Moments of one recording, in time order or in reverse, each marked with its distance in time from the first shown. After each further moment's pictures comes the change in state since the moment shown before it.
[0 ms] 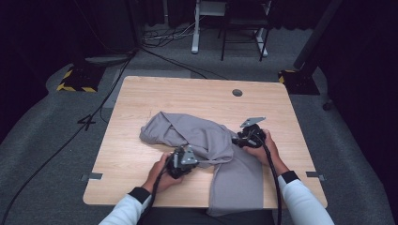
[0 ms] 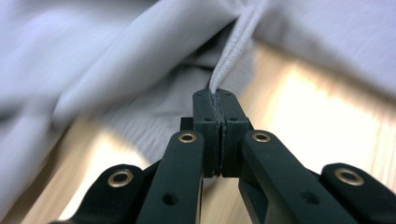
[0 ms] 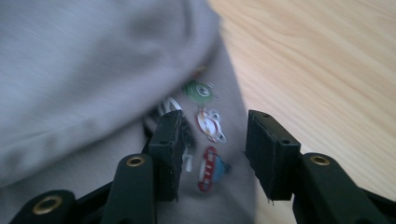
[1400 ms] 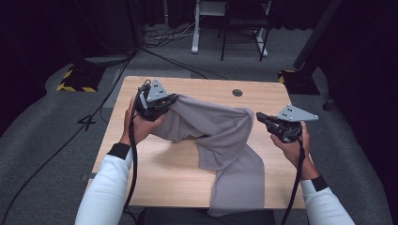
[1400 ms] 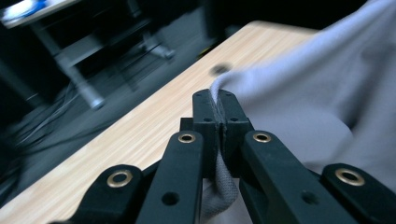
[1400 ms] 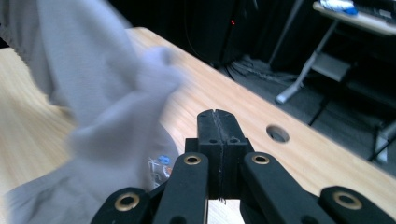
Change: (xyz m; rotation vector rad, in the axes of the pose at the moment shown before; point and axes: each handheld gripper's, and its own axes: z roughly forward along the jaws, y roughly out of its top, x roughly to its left) left arm 0.104 0.097 -0.108 -0.240 0.305 -0.081; right arm 0.019 0.028 -0.152 -0.449 -0.142 -0.088
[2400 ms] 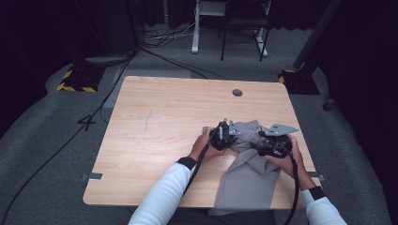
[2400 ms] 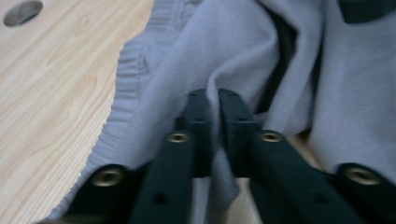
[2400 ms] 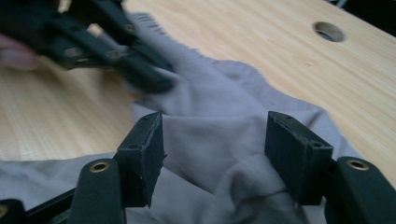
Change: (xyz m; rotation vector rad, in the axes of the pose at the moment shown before) left arm -0.166 -0.020 0.190 0.192 -0.345 0.139; right arm 0.006 -0.082 0.037 0.262 0.093 0.007
